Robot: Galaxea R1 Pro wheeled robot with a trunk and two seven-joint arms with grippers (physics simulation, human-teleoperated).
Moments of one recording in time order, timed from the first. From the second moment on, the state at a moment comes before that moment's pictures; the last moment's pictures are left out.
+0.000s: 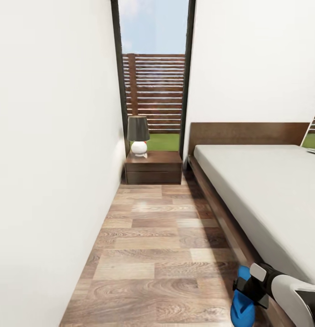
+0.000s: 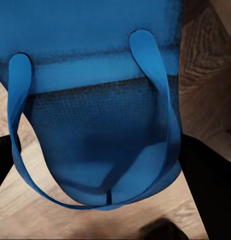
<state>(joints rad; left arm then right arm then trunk) -0.16 0.18 0.29 -0.02 0.20 -0.64 -0.93 -0.84 -0.23 -0.02 0.05 -0.57 0.56 -0.20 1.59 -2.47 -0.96</state>
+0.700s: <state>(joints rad) -0.16 0.18 0.29 -0.02 0.20 -0.64 -0.93 -0.84 -0.23 -0.02 0.05 -0.57 0.56 -0.20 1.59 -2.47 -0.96</state>
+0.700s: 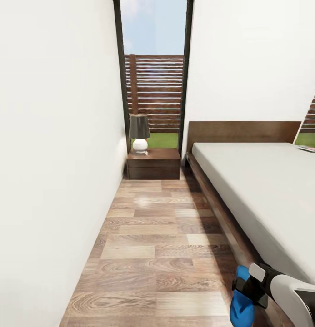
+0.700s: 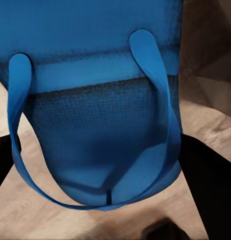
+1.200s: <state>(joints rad) -0.16 0.18 0.29 -0.02 0.20 -0.64 -0.93 -0.84 -0.23 -0.02 0.05 -0.57 0.56 -0.20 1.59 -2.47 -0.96</state>
